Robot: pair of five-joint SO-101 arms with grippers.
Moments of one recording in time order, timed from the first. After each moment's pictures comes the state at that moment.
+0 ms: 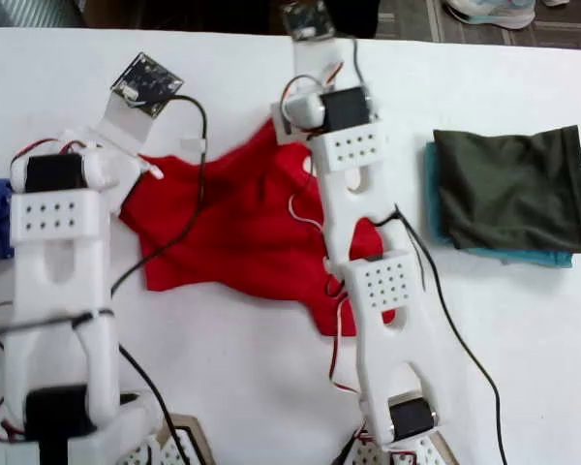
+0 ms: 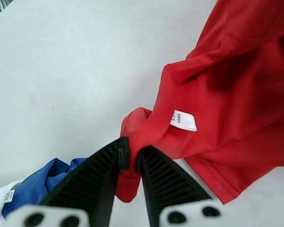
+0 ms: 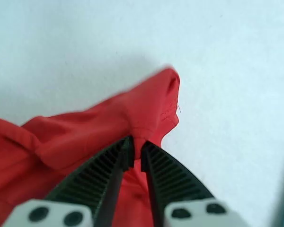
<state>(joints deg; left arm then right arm) -12.9 -18.1 10.9 70.7 -35.9 -20.2 56.0 -93.3 100.0 0.7</state>
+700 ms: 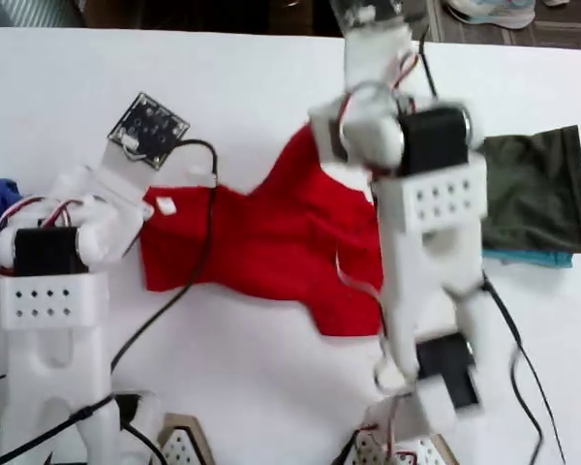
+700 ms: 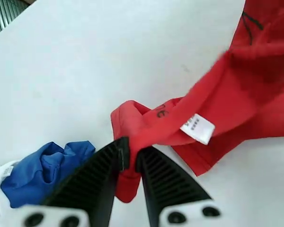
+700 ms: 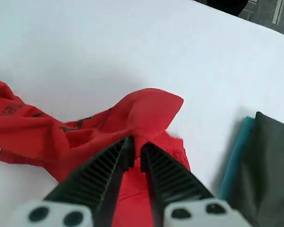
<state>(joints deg) -11.3 -39.0 24.7 75.0 -34.6 -19.0 -2.2 -36.0 97.1 6.6</state>
